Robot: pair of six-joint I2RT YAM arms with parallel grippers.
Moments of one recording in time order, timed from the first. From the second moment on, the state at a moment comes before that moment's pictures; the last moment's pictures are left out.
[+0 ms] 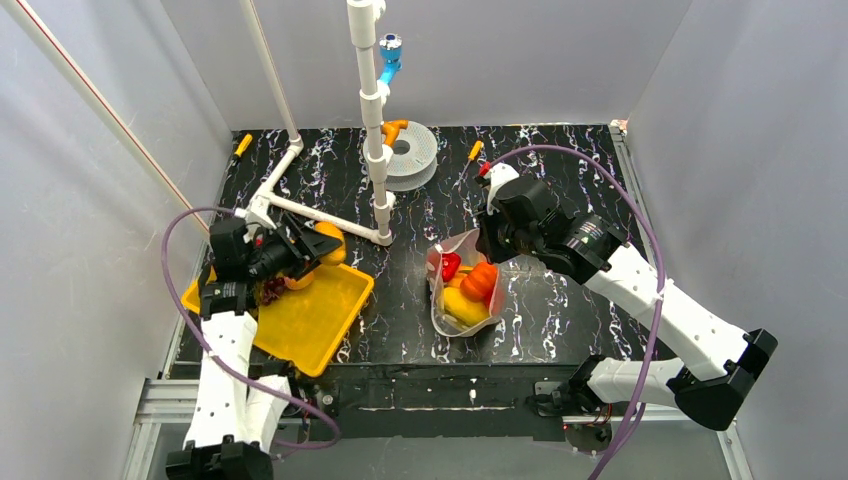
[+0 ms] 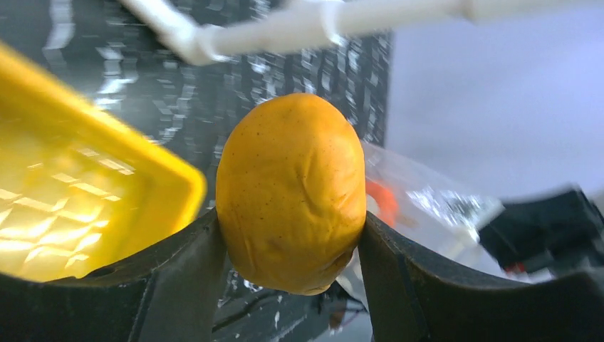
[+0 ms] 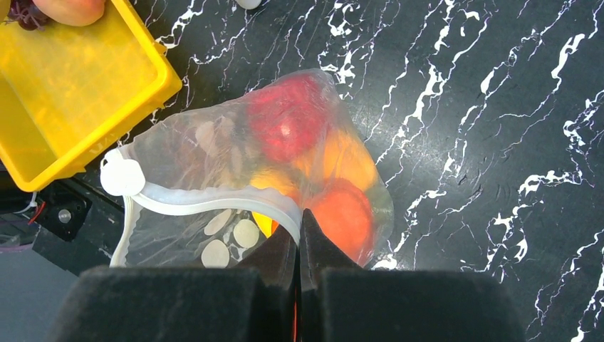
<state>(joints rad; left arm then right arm) 0.18 0.80 0.73 -0.56 0.66 -0.73 0.84 1.19 1.32 -0.85 0.11 0.31</state>
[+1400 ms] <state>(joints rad) -0.97 1.14 1.03 -0.44 0.13 -0.80 0.84 1.19 1.32 -0.76 0.01 0.44</state>
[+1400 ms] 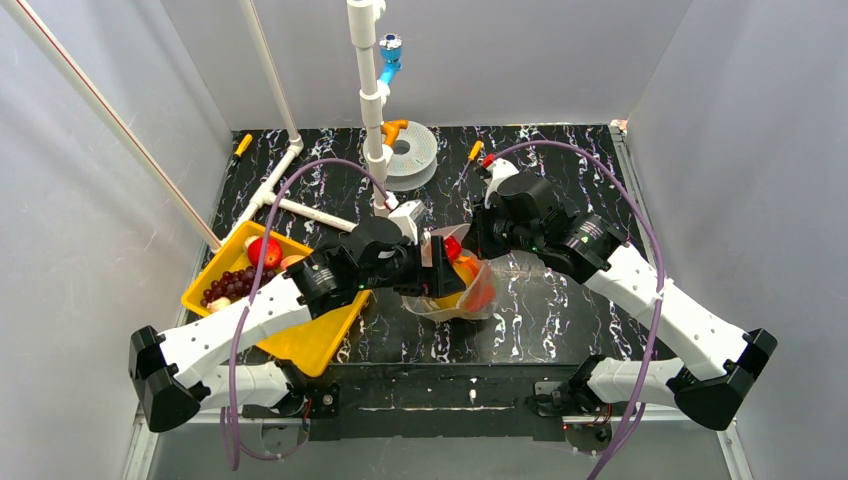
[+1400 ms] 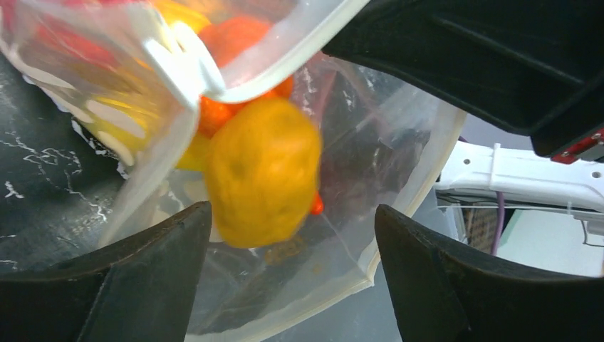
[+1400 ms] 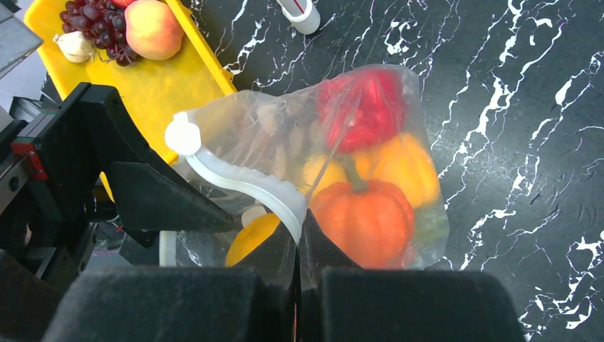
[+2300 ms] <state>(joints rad) -0.97 0.77 1.19 -0.79 -0.15 -0.43 0.83 1.16 1.29 -0.75 0.02 0.44</state>
